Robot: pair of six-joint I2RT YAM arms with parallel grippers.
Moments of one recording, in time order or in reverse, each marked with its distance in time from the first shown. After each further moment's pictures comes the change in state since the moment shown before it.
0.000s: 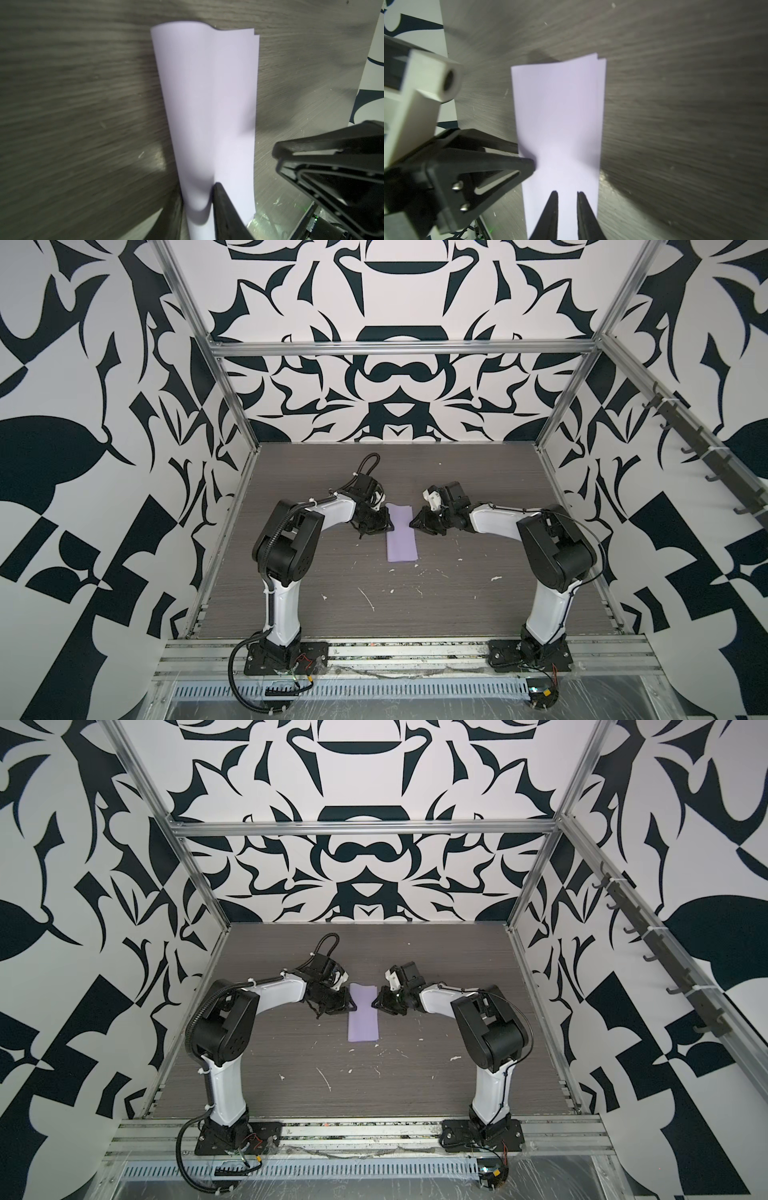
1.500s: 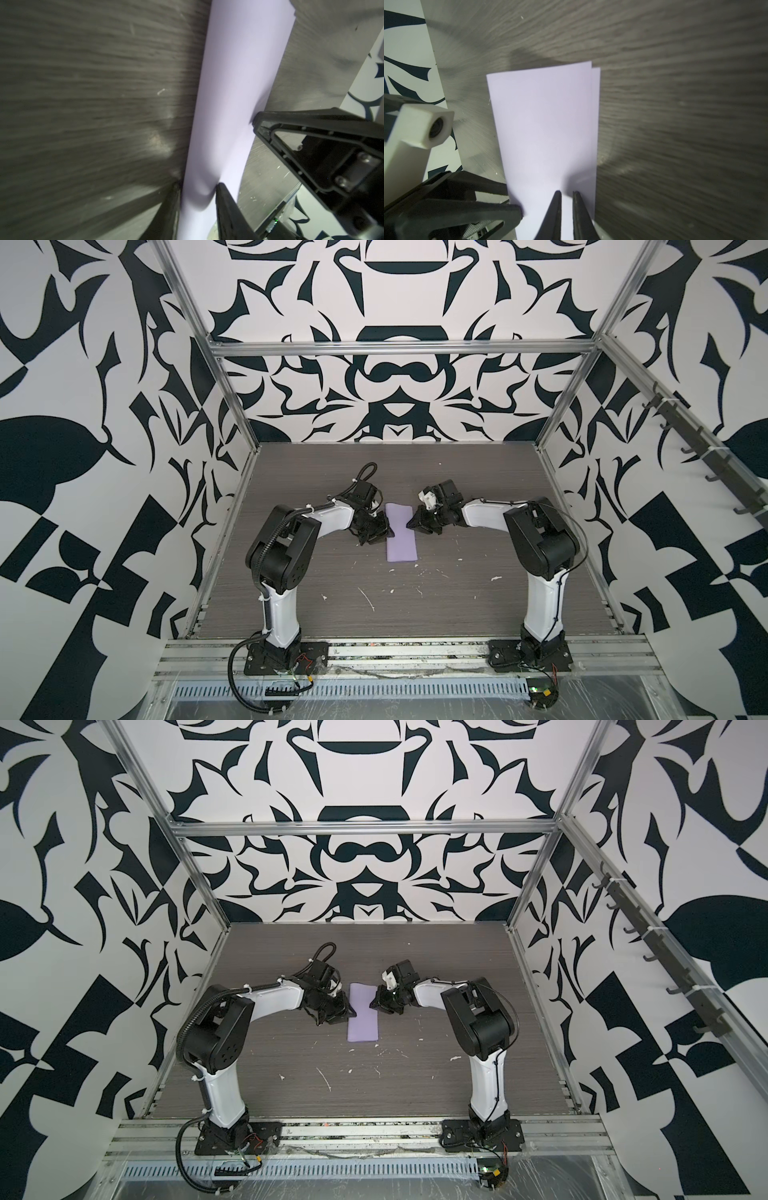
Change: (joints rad) left arm -0.022 -0.074 -0.093 0.024 0.017 -0.289; right arm -0.003 0.119 0.079 -0.040 -0.032 0.005
